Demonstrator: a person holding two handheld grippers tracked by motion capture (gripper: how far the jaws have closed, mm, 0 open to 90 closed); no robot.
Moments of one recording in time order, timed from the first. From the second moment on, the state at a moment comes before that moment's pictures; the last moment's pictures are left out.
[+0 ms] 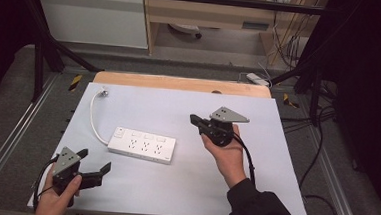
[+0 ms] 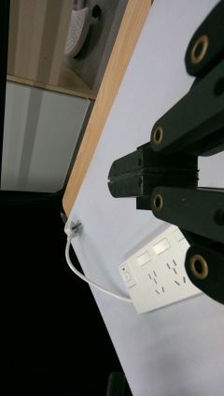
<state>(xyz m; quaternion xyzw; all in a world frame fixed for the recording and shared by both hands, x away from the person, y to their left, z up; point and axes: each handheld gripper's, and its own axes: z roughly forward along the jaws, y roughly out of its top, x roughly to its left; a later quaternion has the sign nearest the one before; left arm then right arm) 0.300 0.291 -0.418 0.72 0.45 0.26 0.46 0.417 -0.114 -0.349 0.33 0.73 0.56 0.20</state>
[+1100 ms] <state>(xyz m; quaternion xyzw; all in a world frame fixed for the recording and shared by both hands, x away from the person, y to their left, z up) 0.300 0.291 -0.418 0.72 0.45 0.26 0.46 0.435 -0.070 -0.379 0.33 0.79 0.49 0.16</state>
